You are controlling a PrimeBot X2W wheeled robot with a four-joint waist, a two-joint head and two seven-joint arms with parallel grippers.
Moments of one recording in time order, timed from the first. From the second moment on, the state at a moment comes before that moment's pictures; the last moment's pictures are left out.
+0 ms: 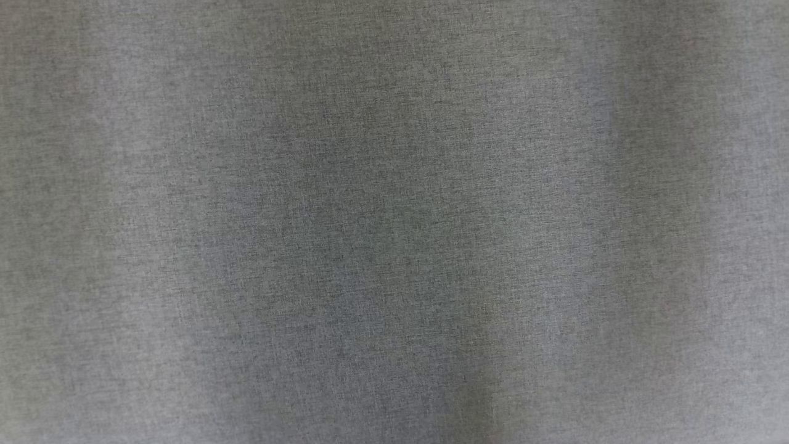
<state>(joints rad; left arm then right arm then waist) -2.27 0.20 -0.51 1.14 -0.63 -0.13 -0.15 -2.05 -0.27 0.24 1.13 0.72 0.13 -0.12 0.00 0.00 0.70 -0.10</state>
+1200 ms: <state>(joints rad) -0.52 0.37 -0.32 -0.04 -0.80 0.17 -0.26 -0.64 -0.45 0.38 0.40 1.06 0.13 -0.25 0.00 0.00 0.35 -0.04</state>
